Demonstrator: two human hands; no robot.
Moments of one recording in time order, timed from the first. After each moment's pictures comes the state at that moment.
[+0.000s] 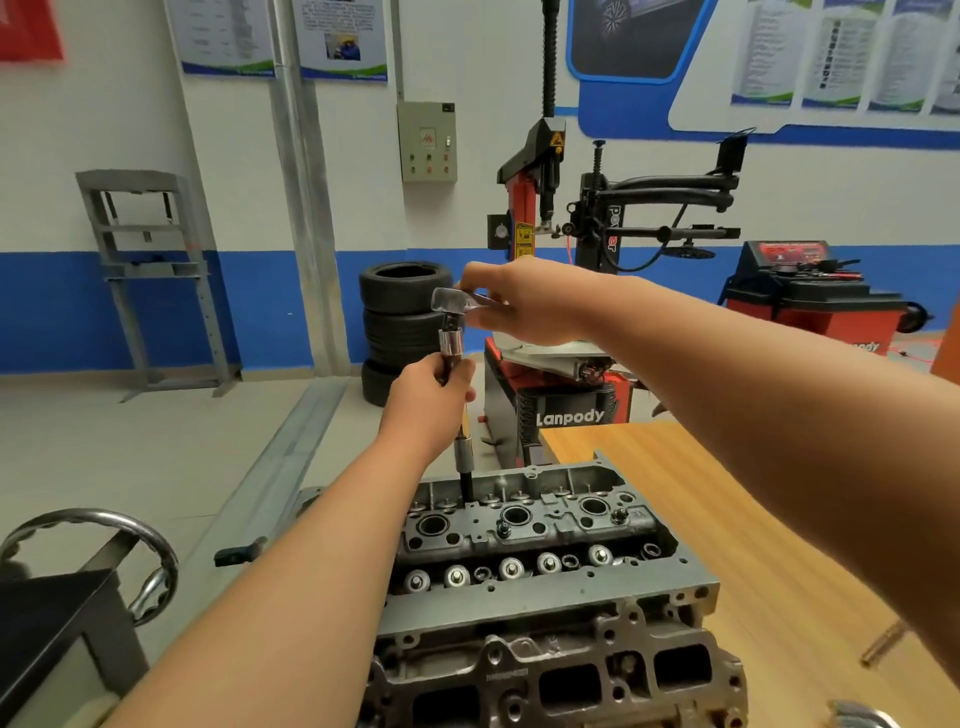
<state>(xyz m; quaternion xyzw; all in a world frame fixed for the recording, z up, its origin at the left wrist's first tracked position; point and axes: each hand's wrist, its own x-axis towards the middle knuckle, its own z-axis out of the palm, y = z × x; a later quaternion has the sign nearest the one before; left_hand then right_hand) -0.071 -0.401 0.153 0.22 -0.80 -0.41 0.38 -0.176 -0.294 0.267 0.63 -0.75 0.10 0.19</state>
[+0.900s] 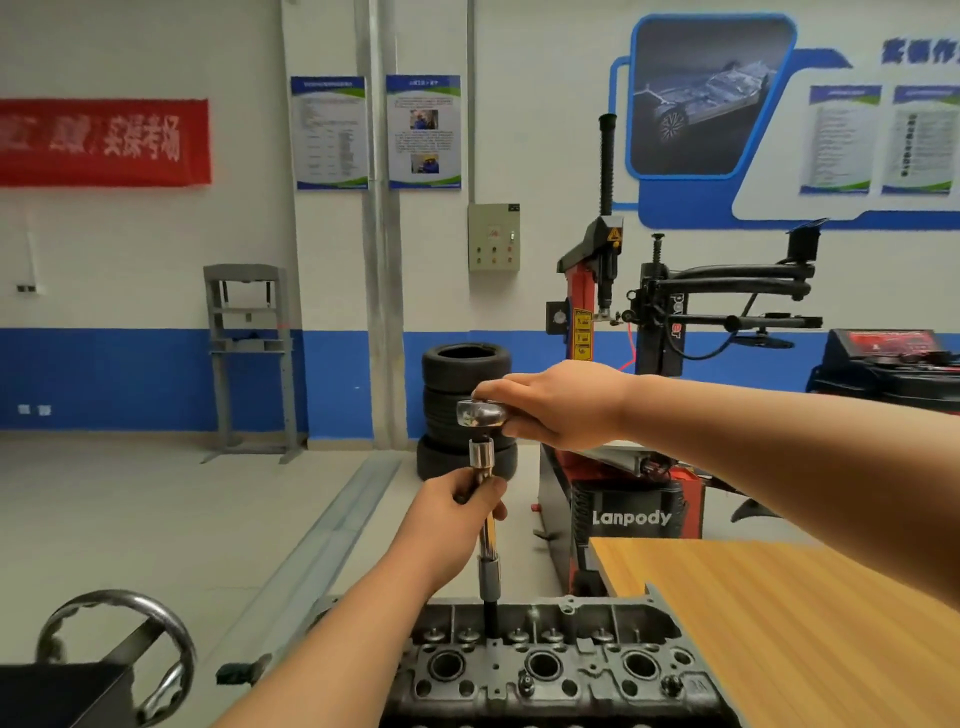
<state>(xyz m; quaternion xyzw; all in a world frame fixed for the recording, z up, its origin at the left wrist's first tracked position) -0.072 -0.408 0.149 0.20 -0.79 -0.46 0.36 -0.227 -0.319 0.273 0.75 -0.57 0.00 0.32</state>
